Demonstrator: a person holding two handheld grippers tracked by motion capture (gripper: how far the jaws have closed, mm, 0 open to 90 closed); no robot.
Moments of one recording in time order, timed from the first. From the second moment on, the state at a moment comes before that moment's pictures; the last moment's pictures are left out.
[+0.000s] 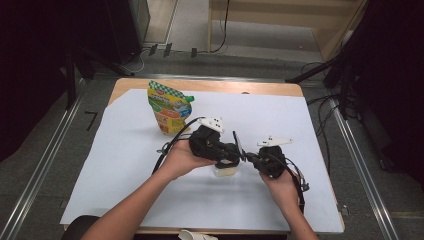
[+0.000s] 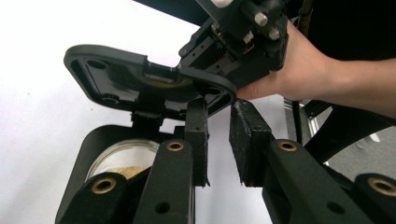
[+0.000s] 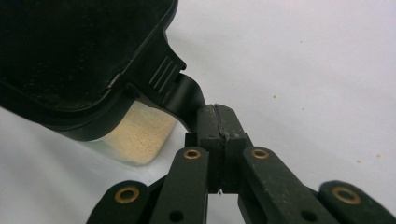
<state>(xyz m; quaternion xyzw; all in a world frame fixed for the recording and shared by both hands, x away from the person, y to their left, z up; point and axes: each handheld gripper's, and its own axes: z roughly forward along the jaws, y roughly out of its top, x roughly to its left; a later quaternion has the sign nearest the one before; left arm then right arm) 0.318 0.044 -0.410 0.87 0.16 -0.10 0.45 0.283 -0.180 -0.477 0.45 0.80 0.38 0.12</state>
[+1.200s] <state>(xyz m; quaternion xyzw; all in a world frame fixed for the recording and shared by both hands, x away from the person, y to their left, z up) 0.334 0.066 -0.409 0.86 0.18 -0.08 0.46 0.238 -0.182 -0.466 0.43 0.80 0.41 0.08</state>
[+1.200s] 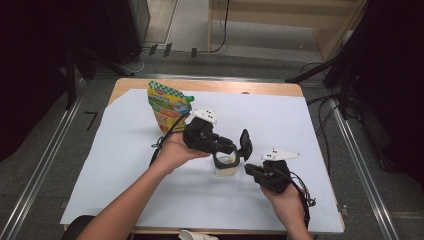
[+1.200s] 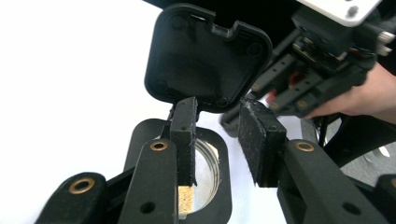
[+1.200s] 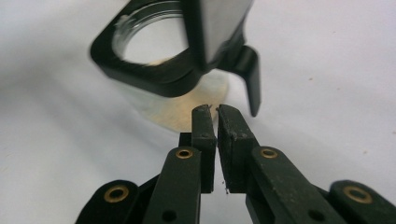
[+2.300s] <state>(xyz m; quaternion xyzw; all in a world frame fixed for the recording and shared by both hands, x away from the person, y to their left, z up) 0.342 0.155 -0.402 0.85 0.25 -0.06 0.45 0.211 -0.107 -0.475 0.30 0.84 0.44 0.02</state>
